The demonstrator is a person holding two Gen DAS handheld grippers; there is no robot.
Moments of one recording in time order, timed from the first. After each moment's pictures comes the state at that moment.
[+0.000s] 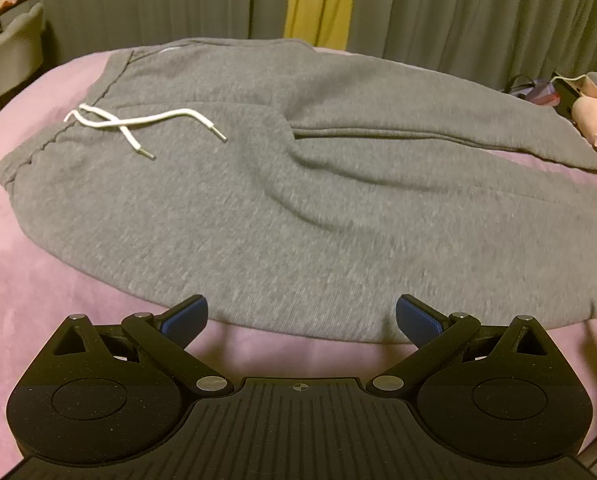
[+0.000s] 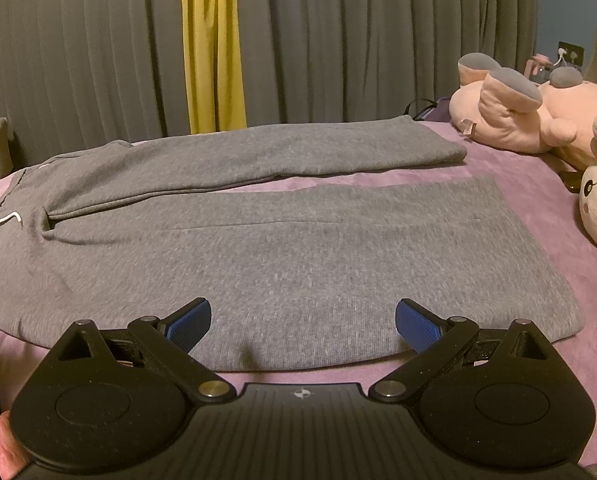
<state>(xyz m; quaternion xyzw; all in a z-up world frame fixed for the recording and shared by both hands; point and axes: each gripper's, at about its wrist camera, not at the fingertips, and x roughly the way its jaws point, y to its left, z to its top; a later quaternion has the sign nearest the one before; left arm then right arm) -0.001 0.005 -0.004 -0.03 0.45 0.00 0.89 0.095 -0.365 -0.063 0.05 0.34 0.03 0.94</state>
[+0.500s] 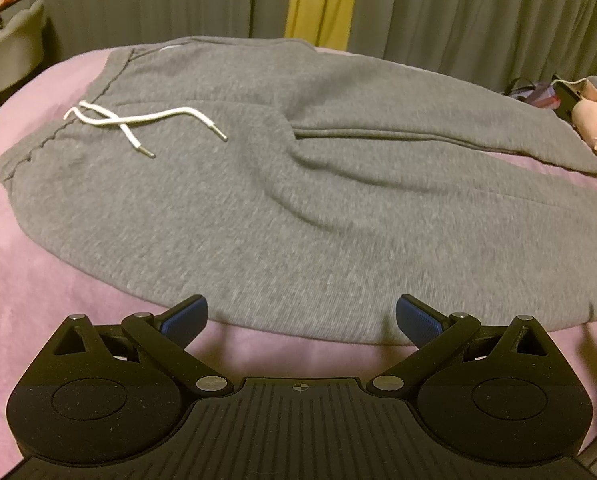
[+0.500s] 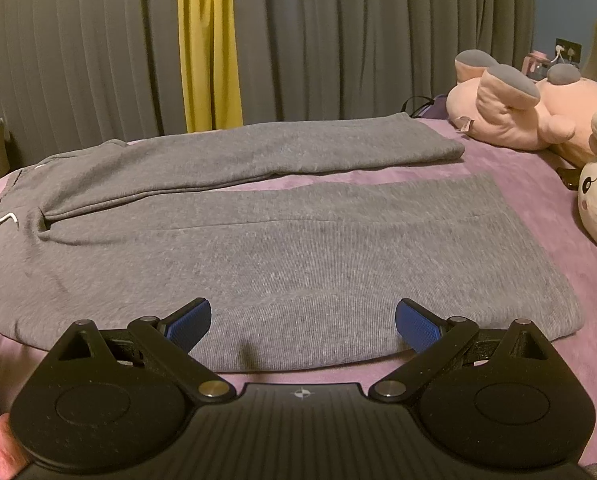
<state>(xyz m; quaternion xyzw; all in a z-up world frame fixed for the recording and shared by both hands) 0.000 0.005 -0.003 -0.04 0.45 0.00 0.89 0.097 -0.366 -0.064 0.05 0.34 0.02 0.94</state>
